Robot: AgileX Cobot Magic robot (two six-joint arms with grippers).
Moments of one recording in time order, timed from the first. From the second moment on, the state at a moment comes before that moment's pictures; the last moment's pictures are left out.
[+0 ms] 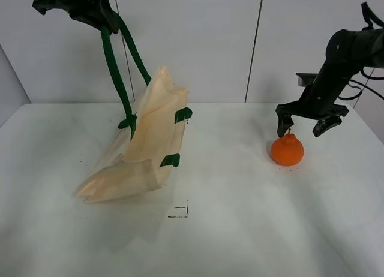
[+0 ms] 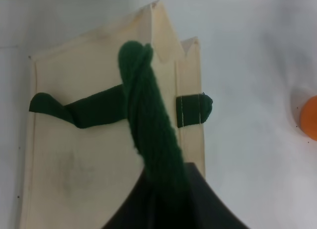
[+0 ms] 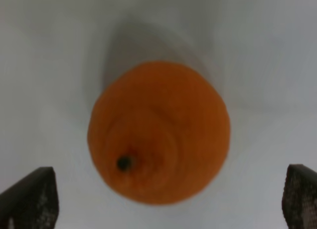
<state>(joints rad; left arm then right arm) -0.29 1.82 -2.08 -0.13 1.19 -0.19 0.03 2.11 -1.64 0.11 1.01 -0.11</state>
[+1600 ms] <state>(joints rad) -0.29 1.82 -2.08 -0.12 1.19 -0.18 0.19 2.08 -2.00 0.31 1.12 -0.12</state>
